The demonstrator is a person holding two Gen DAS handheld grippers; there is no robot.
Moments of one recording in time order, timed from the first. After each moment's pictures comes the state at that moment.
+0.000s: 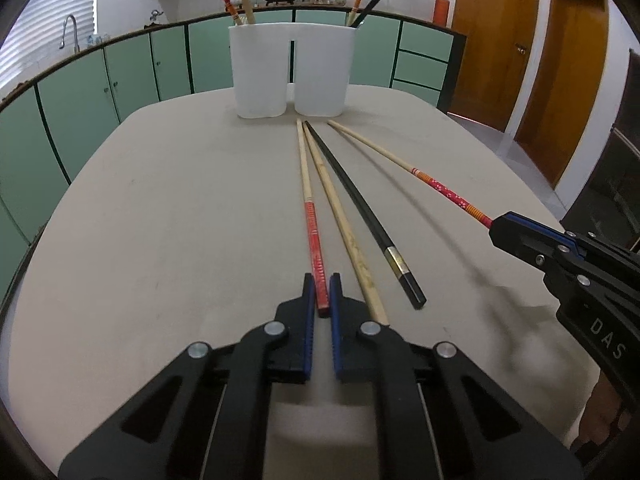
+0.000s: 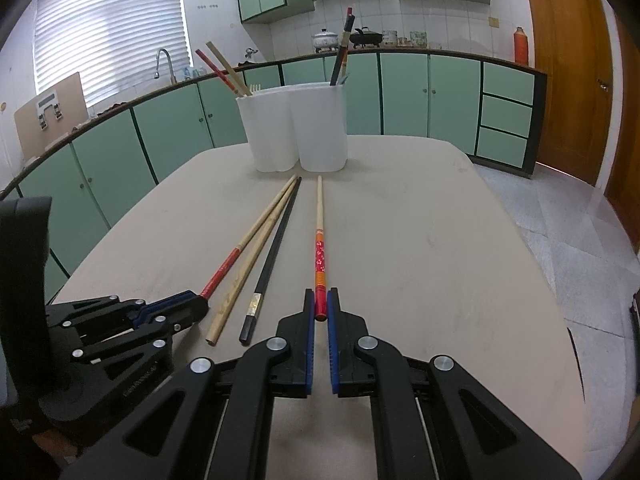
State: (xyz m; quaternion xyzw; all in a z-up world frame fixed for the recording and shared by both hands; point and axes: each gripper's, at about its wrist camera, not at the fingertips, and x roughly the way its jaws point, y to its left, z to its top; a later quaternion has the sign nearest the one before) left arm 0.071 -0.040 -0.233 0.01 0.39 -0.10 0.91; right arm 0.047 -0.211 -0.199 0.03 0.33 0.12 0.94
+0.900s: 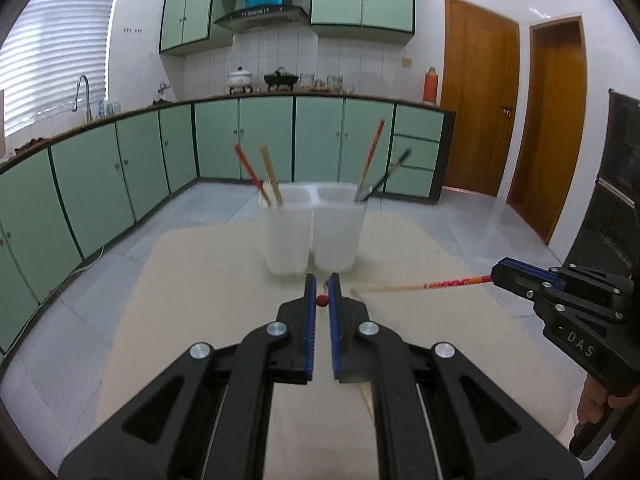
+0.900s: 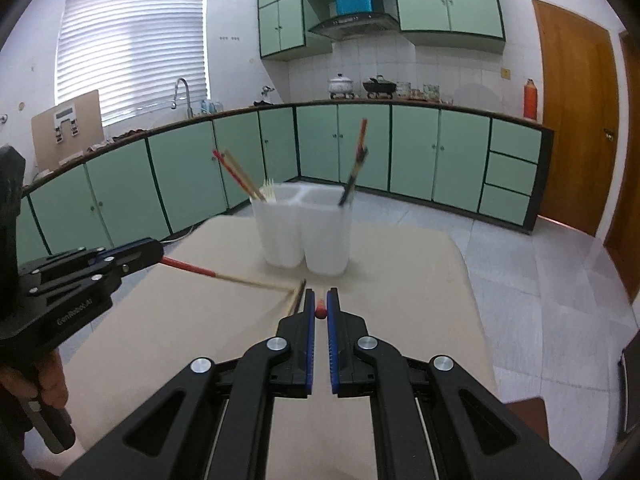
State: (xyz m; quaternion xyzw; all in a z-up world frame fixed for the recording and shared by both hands) left arm 0.083 -0.013 -0.098 0.01 0.25 -0.11 0.96; right arm 0.071 -0.216 -0.087 0.00 0.25 0.14 0.96
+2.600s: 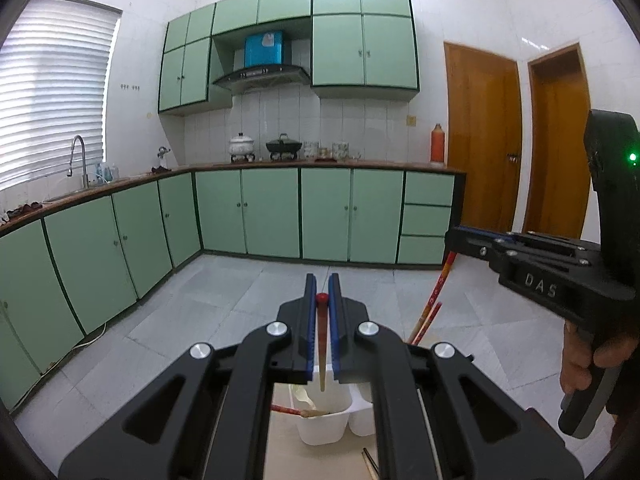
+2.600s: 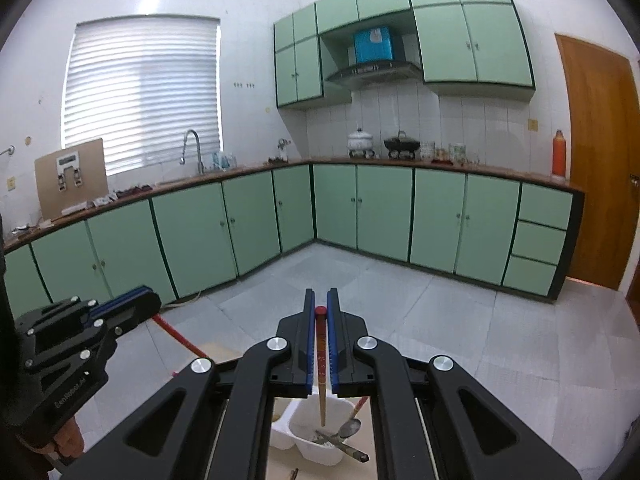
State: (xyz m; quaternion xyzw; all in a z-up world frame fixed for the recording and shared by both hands) left arm 0.236 -0.011 0.020 0.02 0.15 -0.11 0.98; right arm 0.264 -0.200 0.043 0.01 0.18 0.17 0.97
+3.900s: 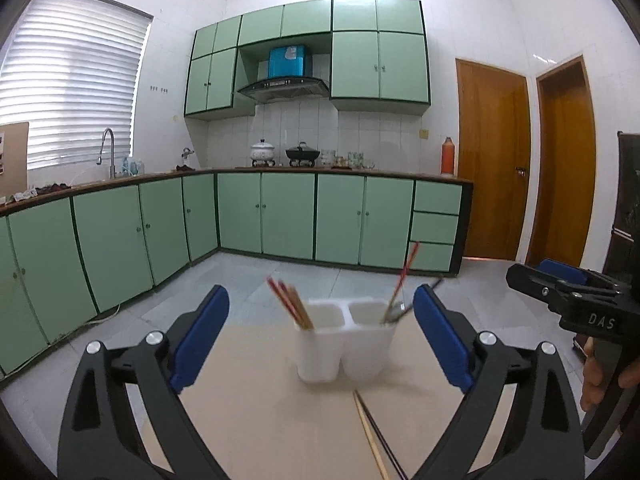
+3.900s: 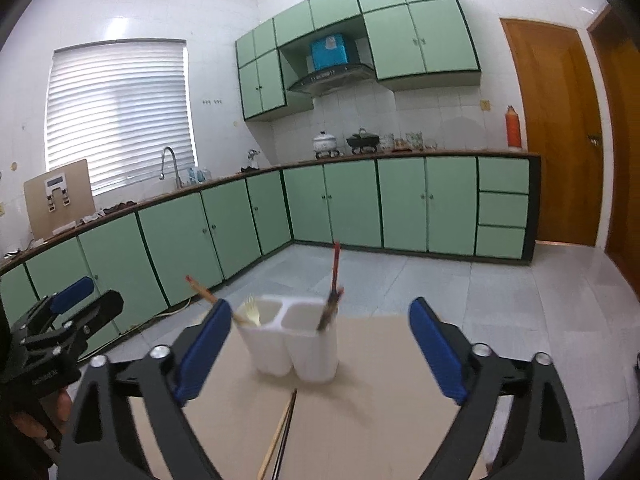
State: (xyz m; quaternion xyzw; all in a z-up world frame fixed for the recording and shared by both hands) left arm 0.107 0.005 -0.034 0.00 0.12 -0.07 0.99; right arm 0.118 -0.245 -0.027 0.07 0.16 0.11 0.98
